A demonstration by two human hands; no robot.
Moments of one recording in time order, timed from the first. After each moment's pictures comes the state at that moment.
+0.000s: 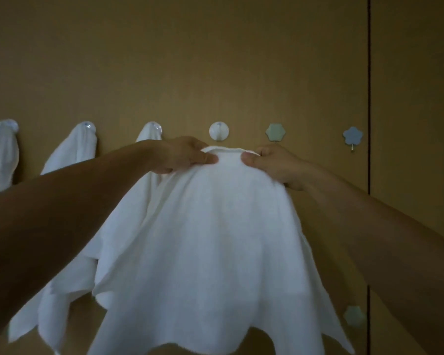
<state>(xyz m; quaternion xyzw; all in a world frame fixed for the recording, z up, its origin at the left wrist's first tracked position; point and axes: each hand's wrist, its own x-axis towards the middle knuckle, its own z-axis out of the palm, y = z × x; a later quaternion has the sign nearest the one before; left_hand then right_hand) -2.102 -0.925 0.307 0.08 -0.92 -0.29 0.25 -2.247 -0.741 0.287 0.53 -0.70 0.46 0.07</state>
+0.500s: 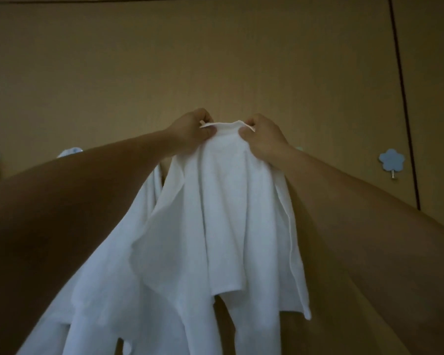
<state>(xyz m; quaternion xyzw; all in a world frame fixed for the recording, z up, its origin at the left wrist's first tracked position) -2.175 -0.987 0.401 0.06 -0.84 -0.10 0.53 -2.309 -0.849 0.396 0.47 -0.67 0.44 0.37</state>
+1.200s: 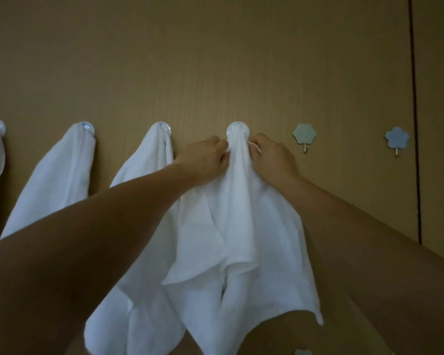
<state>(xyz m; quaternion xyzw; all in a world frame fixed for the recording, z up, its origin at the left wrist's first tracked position) -2.189 -0.993 0.304 0.06 -0.84 0.18 0.50 -2.311 -0.857 0.304 0.44 -0.69 0.35 0.46</state>
